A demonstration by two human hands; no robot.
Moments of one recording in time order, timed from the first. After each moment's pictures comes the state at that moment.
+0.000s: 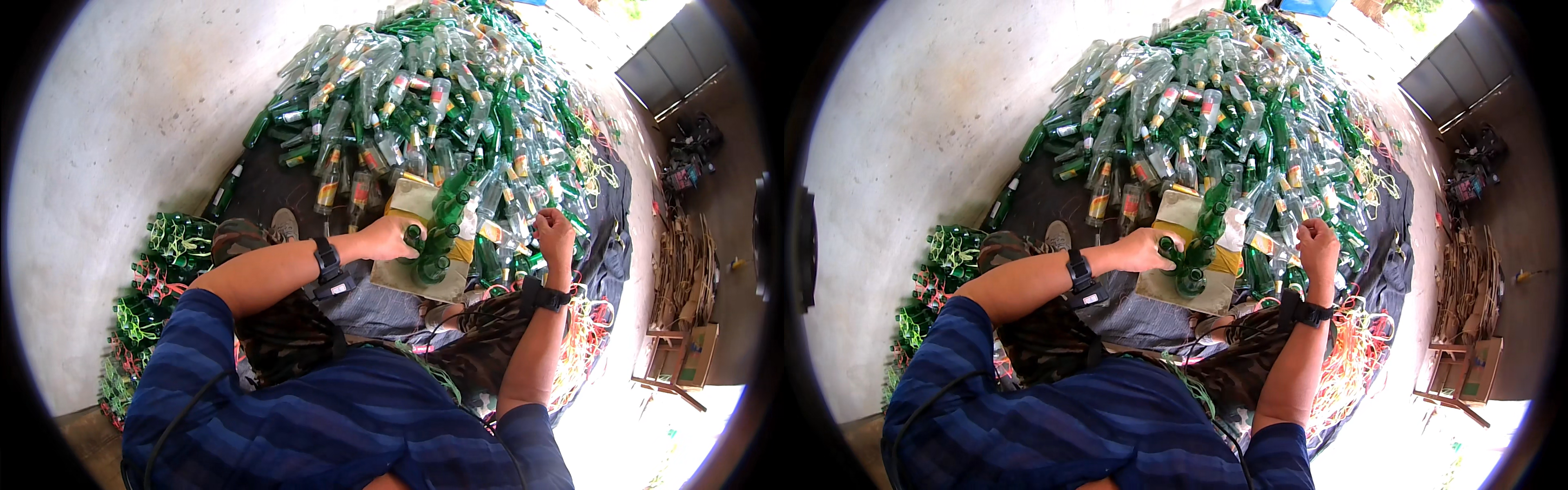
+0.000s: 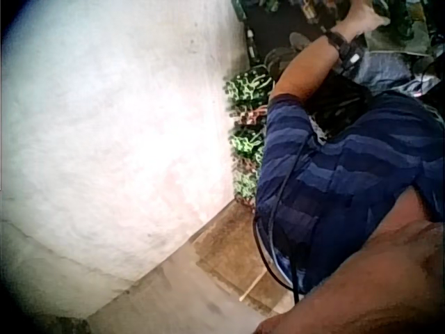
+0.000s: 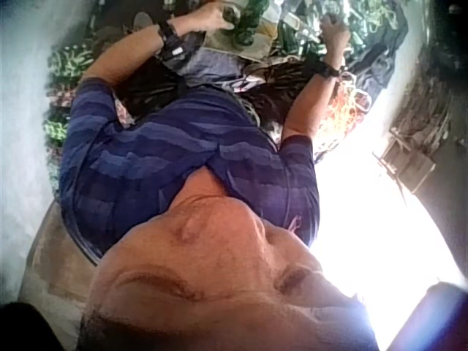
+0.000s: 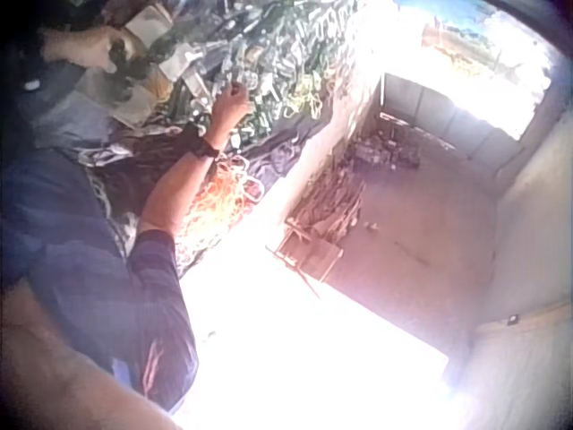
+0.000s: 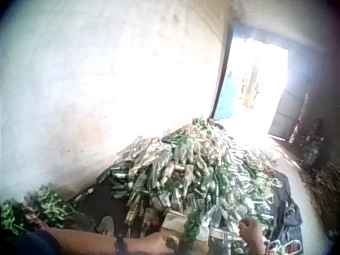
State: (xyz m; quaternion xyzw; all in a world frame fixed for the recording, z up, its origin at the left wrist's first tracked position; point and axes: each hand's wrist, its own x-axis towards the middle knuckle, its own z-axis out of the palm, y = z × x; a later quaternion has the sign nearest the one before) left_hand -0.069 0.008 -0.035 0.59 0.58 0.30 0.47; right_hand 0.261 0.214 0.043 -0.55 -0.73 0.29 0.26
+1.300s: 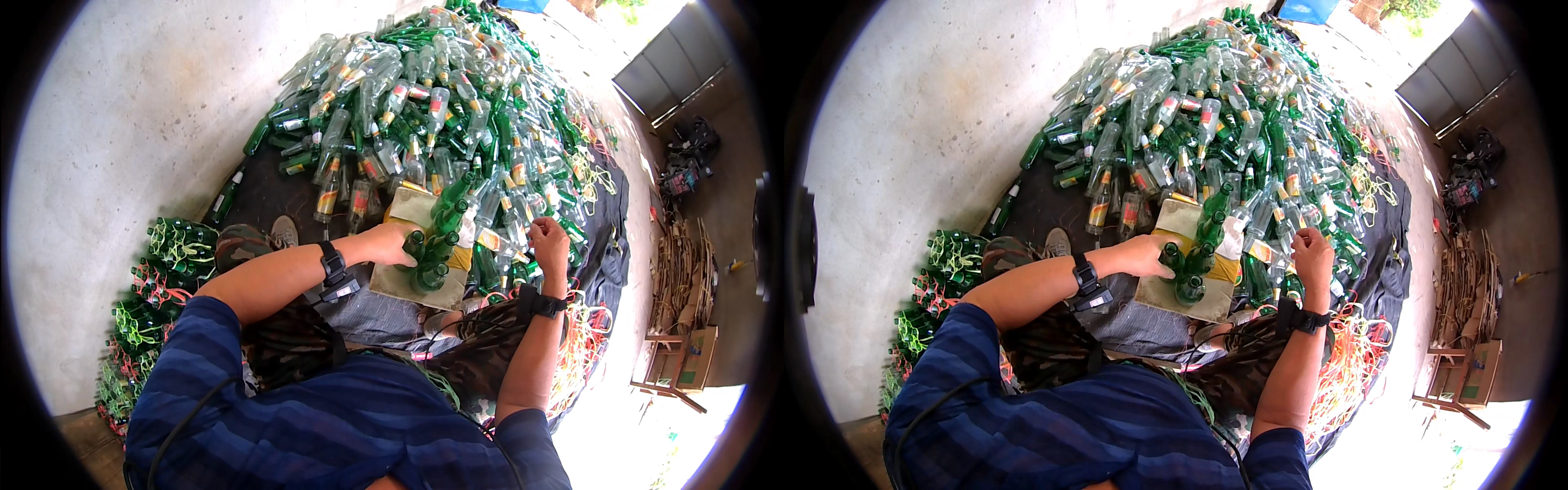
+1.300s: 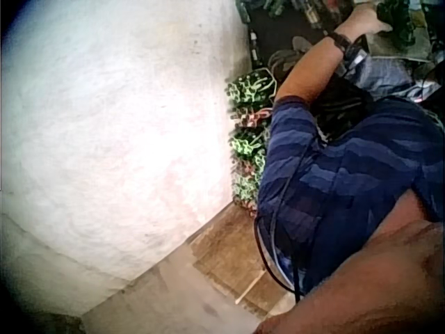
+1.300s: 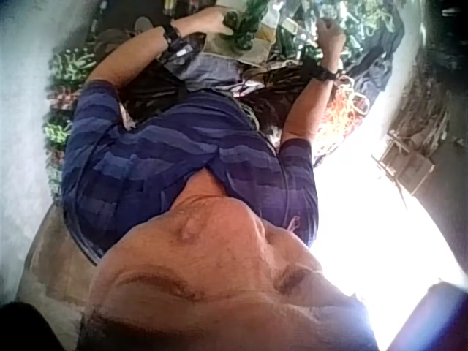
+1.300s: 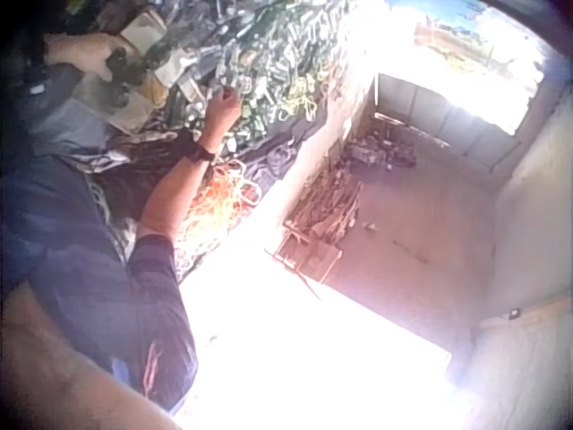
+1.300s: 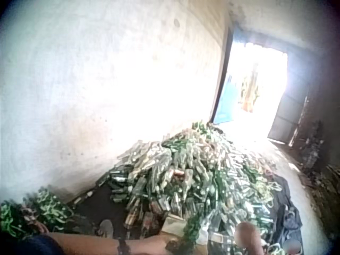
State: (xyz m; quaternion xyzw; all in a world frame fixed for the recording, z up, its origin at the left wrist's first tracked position) left_hand -0.073 0.017 -0.036 0.66 0.60 0.21 0.40; right_hand 0.259 0.208 0.042 -0.55 -0.74 0.30 0.26
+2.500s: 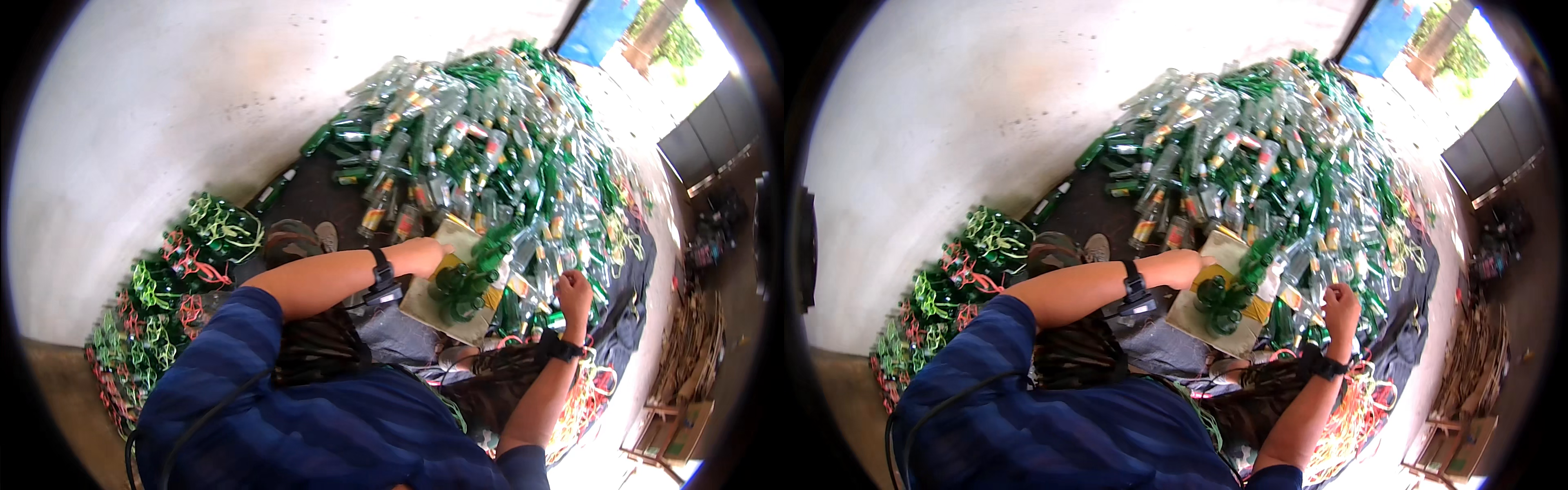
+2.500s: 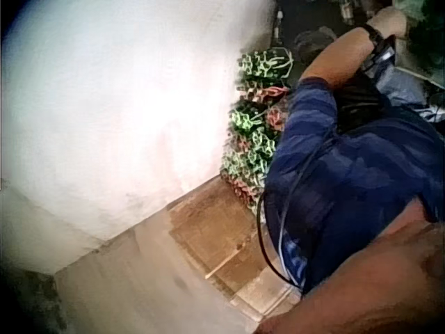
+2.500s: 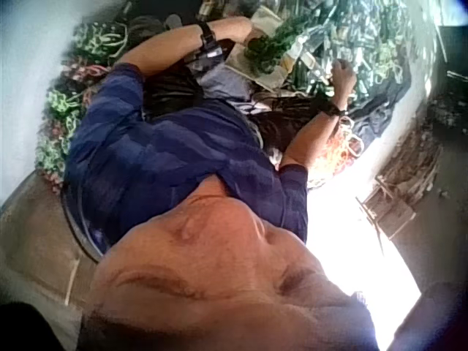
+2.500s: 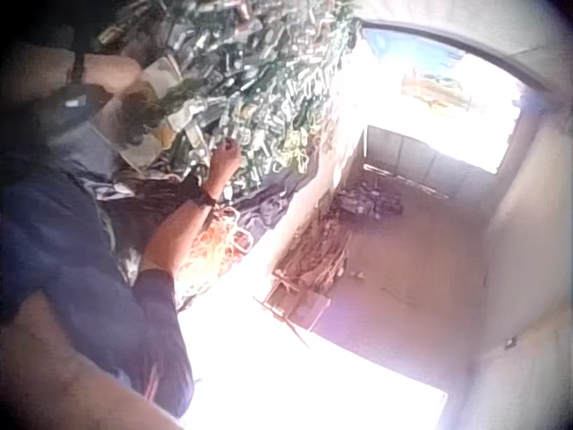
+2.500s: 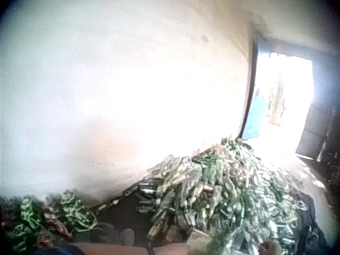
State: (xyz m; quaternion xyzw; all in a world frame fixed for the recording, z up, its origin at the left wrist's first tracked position) left_hand -0.101 0.022 -0.052 0.69 0.65 0.10 0.28; right_hand 0.257 0.215 0.033 -0.53 -0.75 0.31 0.25
